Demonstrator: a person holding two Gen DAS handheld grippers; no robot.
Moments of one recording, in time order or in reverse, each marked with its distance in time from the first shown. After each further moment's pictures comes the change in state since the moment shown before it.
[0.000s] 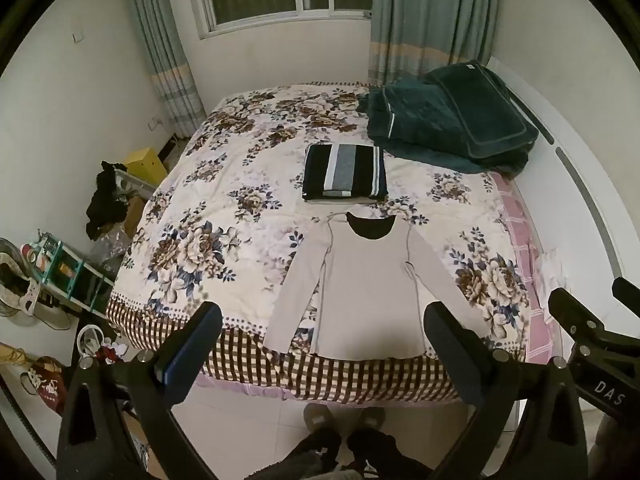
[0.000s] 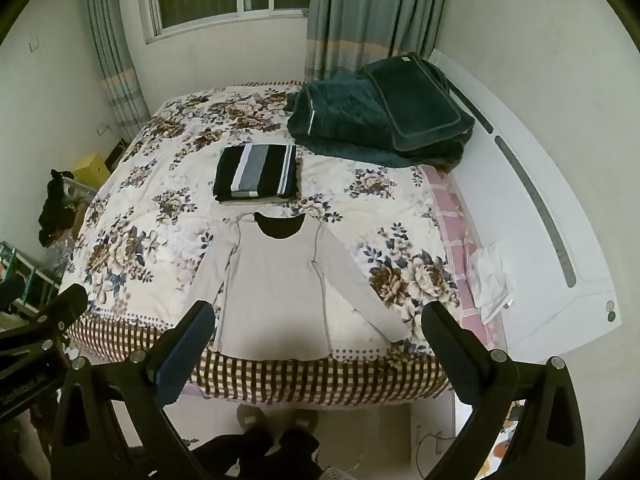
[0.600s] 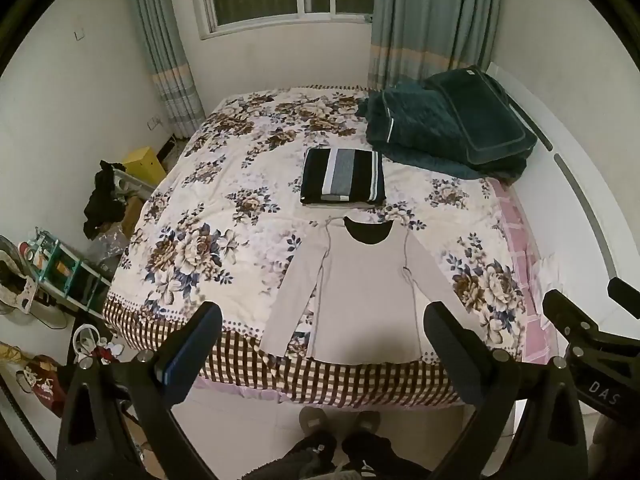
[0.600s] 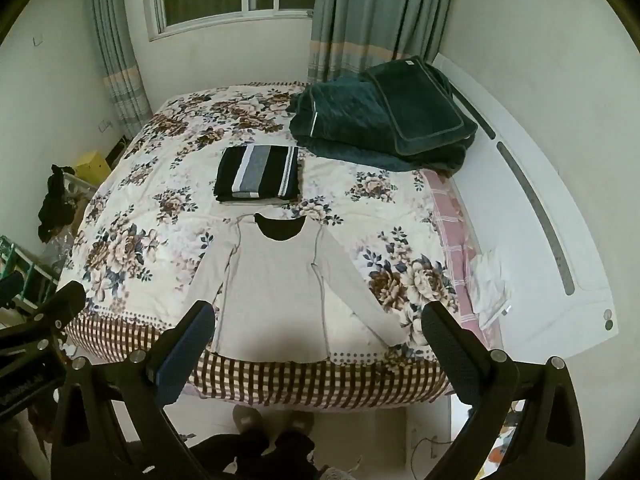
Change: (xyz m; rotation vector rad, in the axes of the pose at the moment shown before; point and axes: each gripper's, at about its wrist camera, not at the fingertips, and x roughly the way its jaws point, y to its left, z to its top) left arm 0.002 -0.003 0.002 -0.003 -0.006 -0.005; right arm 0.000 0.003 0.003 -0.005 0.004 -0.007
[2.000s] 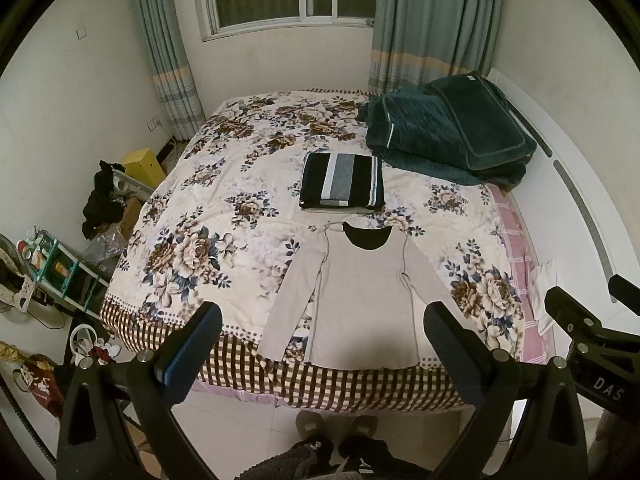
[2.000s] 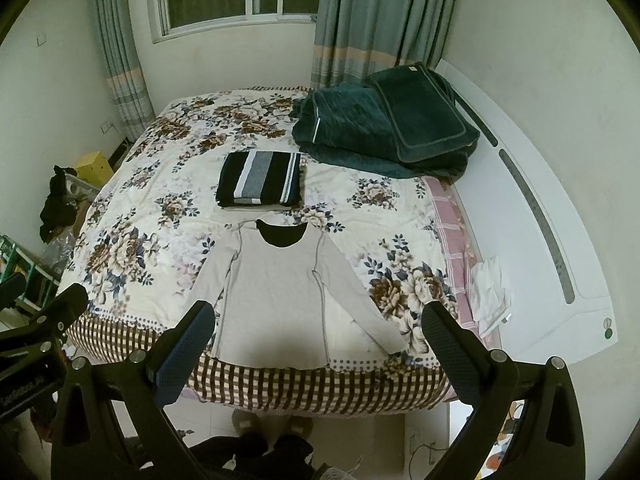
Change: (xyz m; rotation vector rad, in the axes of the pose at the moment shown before) left arm 0.003 -0.003 0.013 -0.007 -0.009 -0.010; right arm -0.002 0.000 0.008 -0.005 -0.007 -0.006
